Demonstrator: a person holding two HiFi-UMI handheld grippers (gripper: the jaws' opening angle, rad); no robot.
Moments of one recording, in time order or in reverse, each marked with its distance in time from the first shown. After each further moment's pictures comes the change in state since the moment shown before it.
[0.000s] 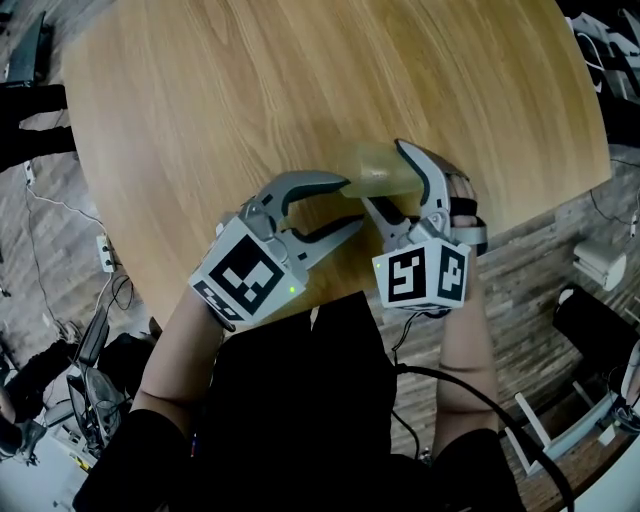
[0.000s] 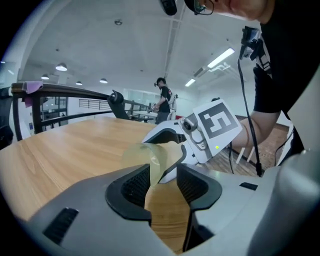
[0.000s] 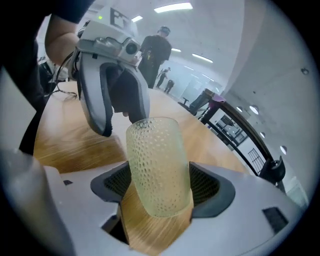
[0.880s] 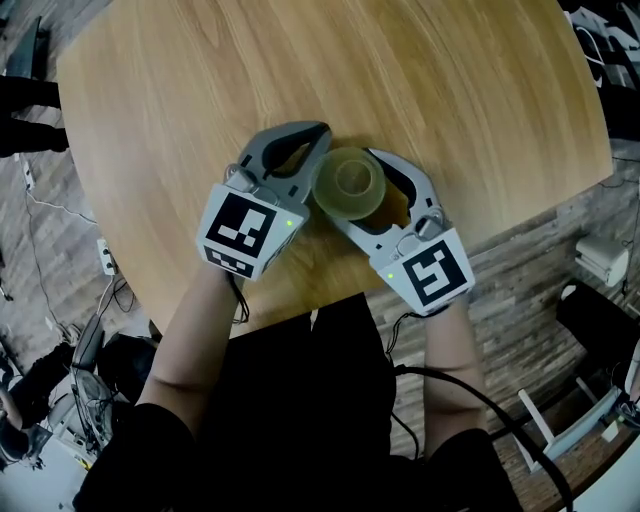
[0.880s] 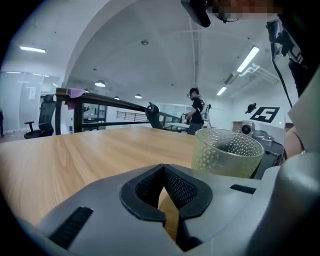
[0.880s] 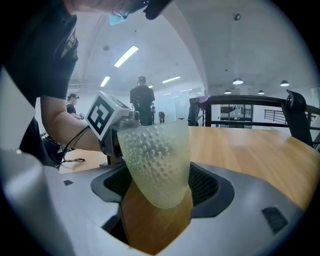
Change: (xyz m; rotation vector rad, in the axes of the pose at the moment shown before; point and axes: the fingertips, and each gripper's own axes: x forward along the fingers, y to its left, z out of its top) left arm 0.002 0.103 -0.009 -0.122 -0.135 0.398; right arm -0.003 0.014 0.045 0.506 -0.425 0.205
